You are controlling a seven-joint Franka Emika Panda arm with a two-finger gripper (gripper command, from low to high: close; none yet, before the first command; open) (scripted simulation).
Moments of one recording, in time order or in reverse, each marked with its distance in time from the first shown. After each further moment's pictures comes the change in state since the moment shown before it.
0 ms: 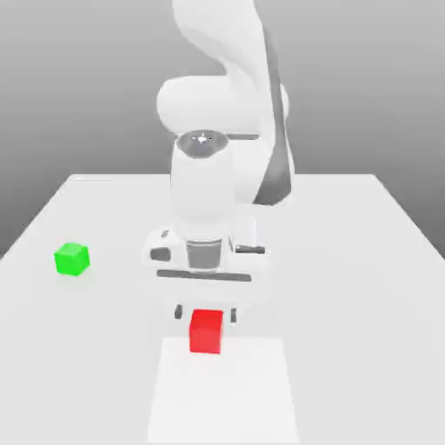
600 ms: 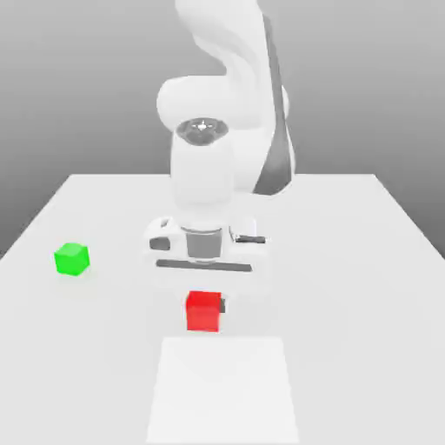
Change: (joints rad) arm -0.042 -0.274 -0.021 -0.034 -0.054 -0.238 0.039
